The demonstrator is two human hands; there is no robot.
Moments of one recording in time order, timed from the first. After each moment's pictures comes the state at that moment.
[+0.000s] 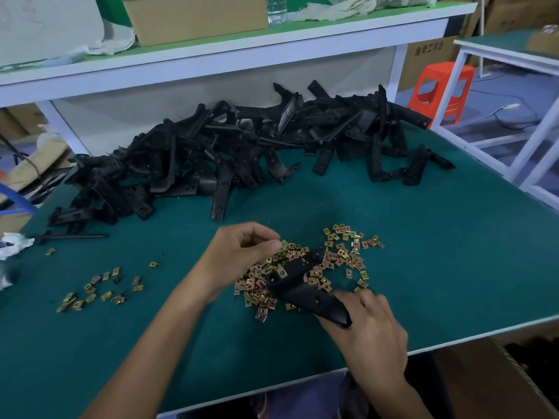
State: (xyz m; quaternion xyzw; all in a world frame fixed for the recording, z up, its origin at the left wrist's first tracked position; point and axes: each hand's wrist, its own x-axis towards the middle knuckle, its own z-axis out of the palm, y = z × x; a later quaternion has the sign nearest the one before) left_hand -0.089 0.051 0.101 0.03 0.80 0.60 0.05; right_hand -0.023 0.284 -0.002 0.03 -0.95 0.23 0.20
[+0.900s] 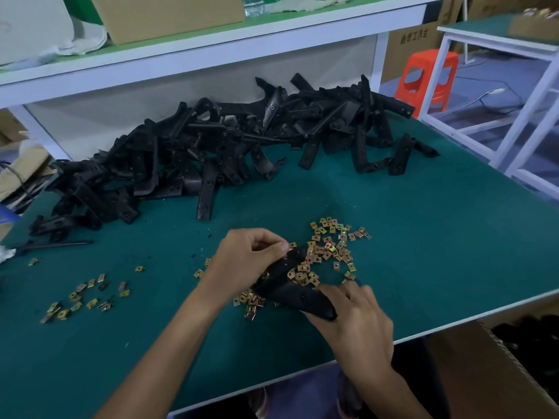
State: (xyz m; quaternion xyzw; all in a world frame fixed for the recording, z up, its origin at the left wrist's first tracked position) left_hand -0.085 0.090 0.098 0.01 0.86 0.52 0.04; right_hand -0.022 0.284 0.004 0.04 -0.95 0.23 0.19
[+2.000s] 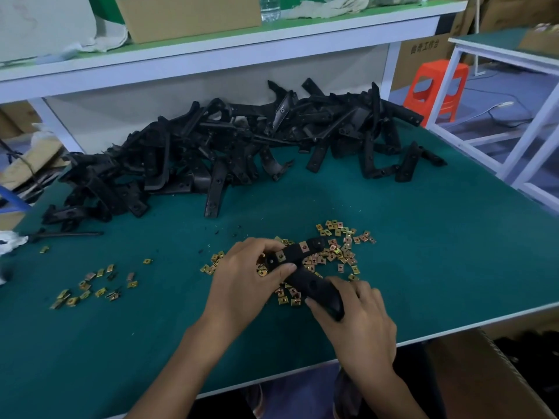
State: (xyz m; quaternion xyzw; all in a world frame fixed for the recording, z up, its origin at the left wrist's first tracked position) left_hand -0.047 0.091 0.080 0.05 0.92 0.36 -0.15; right_hand -0.023 0.284 -0.004 0.01 -0.94 0.26 0.21
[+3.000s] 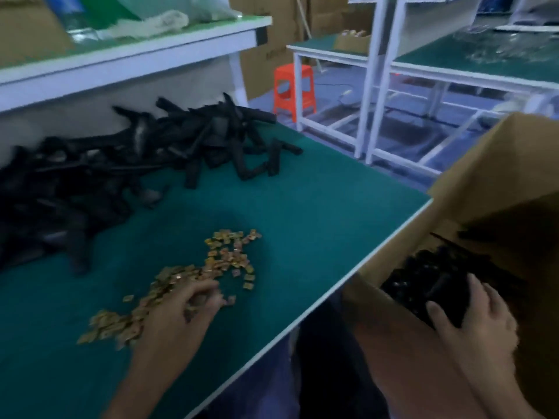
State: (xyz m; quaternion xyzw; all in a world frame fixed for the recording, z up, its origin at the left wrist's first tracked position) left_hand -0.053 0.126 0.053 0.12 0.91 0.39 0.00; right_hand 0.099 0.515 -0.006 -0.44 -0.86 0.23 0.15
